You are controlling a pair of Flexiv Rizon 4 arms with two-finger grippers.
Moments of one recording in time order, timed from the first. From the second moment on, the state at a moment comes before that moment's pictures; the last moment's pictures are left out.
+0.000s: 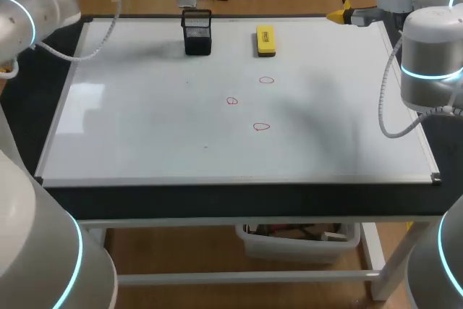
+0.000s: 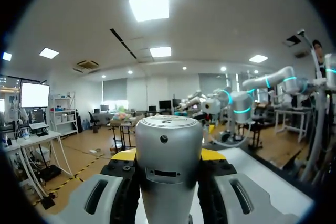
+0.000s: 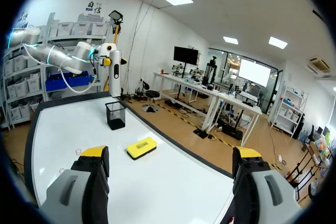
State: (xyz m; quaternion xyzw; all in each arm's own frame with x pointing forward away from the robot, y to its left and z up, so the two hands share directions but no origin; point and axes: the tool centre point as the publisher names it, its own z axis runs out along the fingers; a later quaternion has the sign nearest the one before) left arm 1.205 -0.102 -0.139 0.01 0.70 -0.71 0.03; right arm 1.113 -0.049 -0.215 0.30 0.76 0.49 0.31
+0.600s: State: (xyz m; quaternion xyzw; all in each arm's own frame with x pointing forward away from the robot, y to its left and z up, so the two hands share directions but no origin) left arm 1.158 -0.008 -0.146 0.01 0.73 -0.69 0.02; right arm 1.113 -0.049 -0.215 0.30 0.76 0.49 0.31
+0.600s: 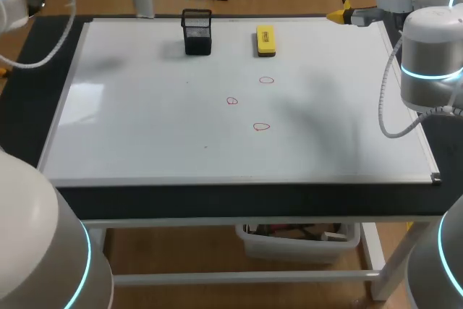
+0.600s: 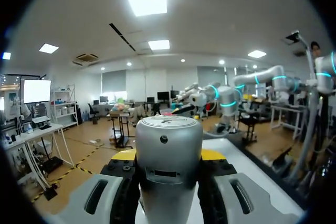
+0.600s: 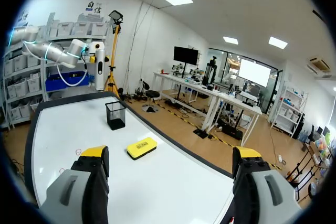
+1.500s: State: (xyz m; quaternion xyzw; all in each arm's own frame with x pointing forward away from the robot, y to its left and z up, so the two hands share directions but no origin) left arm 1.100 0.031 -0.177 -0.04 0.72 -0.69 0.06; right arm 1.113 -0.049 -0.215 0.30 0.76 0.49 0.31
